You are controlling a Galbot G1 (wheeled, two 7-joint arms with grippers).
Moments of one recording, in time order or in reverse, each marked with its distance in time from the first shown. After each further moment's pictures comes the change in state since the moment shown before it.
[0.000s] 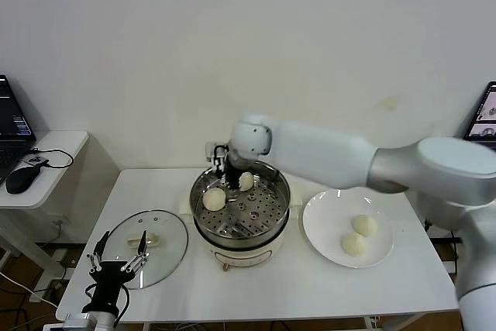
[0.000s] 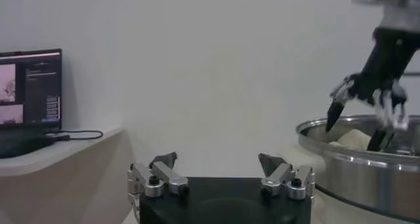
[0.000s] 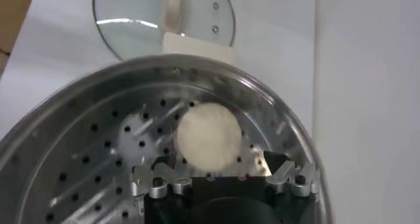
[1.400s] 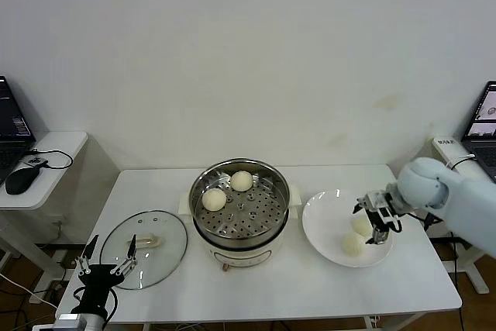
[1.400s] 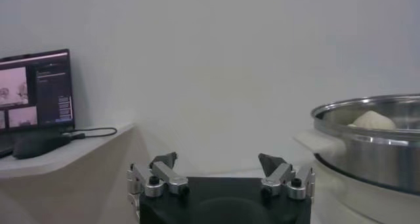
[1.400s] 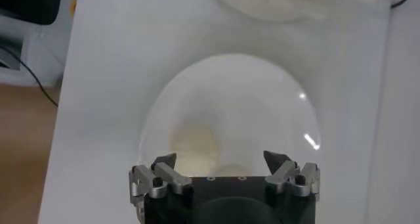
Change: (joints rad) left arm 0.021 0.029 -0.048 0.013 0.000 0.023 0.000; right arm -0.506 -0.750 0.333 0.276 -0.518 0.328 -0.150
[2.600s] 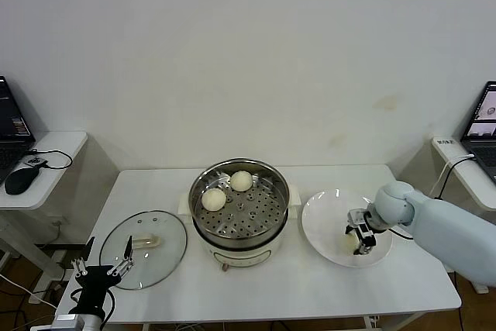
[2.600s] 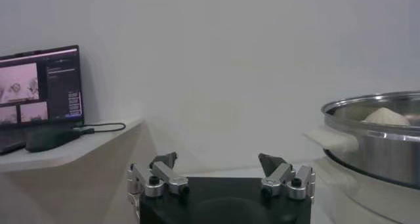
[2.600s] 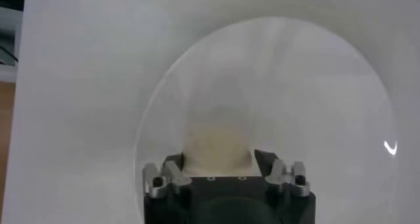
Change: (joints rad) left arm -0.003 -0.015 -0.013 0.014 -0.003 0.000 0.001; right arm -0.164 0.167 0.107 -0.183 -0.091 0.000 0.006
